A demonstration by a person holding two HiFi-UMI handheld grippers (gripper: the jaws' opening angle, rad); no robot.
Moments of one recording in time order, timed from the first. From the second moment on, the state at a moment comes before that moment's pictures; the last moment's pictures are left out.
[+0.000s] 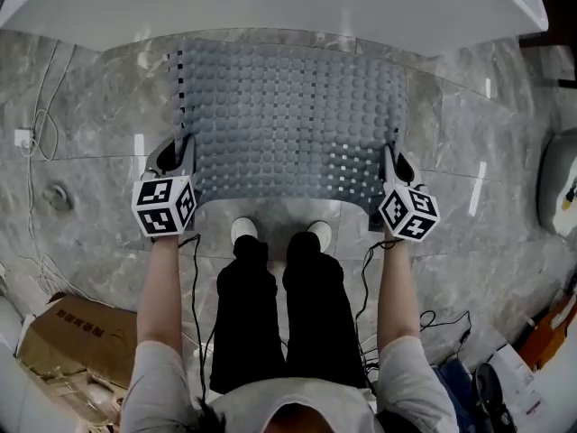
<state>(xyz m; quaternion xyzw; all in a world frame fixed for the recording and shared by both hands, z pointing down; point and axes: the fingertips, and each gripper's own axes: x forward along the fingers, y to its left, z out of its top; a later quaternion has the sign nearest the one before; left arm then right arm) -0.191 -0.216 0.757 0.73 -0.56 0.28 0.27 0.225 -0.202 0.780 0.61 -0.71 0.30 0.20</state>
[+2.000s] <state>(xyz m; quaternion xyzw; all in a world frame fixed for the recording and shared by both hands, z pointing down) -0.191 -0.181 0.169 0.78 -0.60 0.14 0.14 0.205 -0.175 0.163 0.63 -0.76 0.15 0.09</state>
